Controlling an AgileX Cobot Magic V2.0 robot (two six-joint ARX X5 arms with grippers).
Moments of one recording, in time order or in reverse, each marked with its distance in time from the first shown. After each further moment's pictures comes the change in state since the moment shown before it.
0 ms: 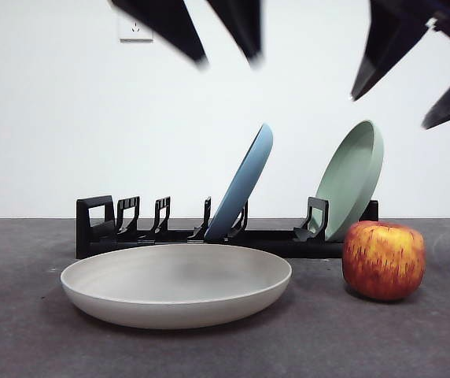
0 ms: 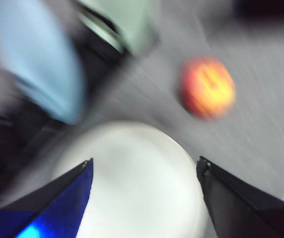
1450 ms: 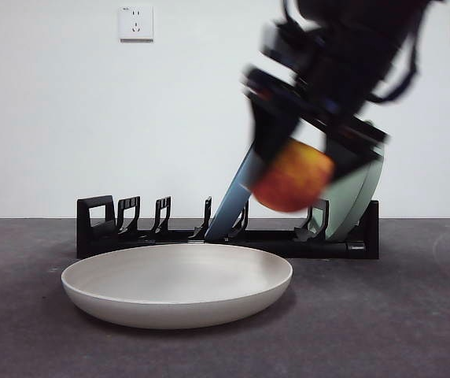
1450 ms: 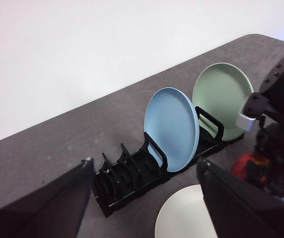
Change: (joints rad) left arm 0.000 -0.496 0.001 -0.100 -0.278 0.000; right arm 0.276 0.458 0.220 -0.001 0.005 0.047
